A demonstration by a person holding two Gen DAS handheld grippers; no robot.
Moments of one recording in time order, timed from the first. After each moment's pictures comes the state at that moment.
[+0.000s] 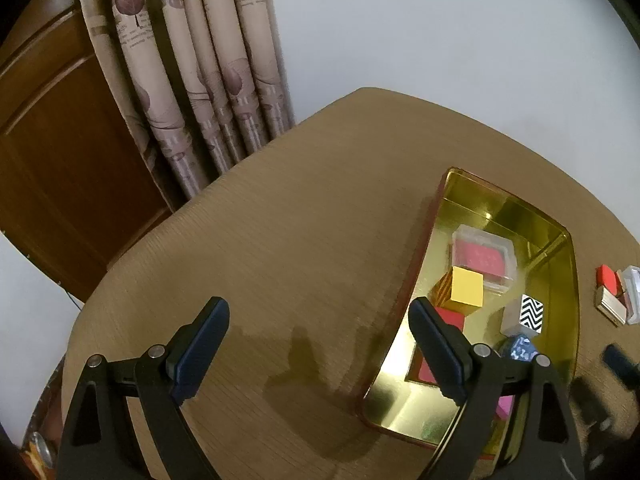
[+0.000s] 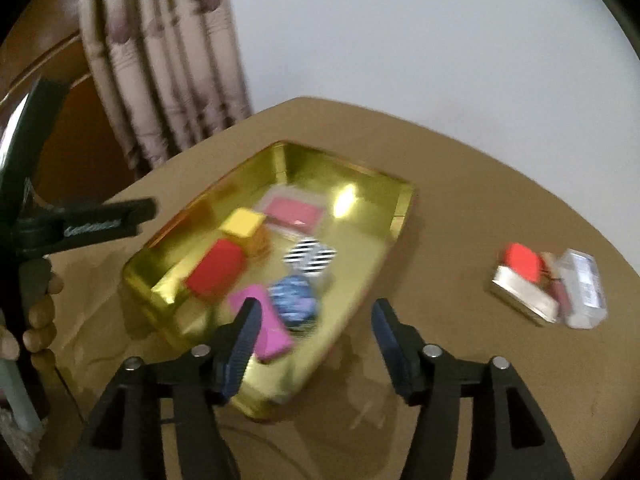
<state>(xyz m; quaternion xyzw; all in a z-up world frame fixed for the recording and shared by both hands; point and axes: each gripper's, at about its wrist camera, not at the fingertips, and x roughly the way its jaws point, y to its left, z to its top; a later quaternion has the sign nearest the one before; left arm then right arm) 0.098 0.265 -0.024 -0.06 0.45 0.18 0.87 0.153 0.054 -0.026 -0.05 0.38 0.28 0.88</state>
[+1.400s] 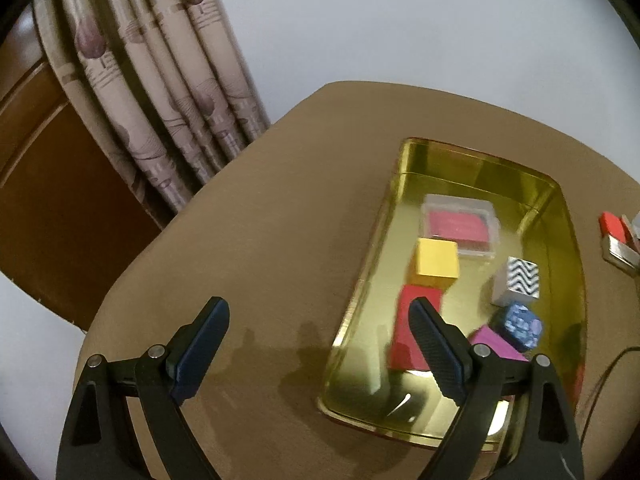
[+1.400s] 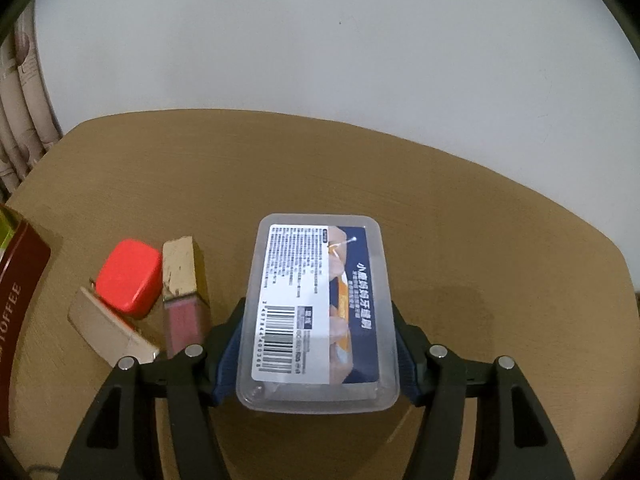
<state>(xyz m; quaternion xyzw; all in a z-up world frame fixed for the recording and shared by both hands) 0.102 0.217 -0.039 0.03 0.45 0.16 0.88 0.318 -0.173 -0.113 0.00 0.41 0.07 0.91</state>
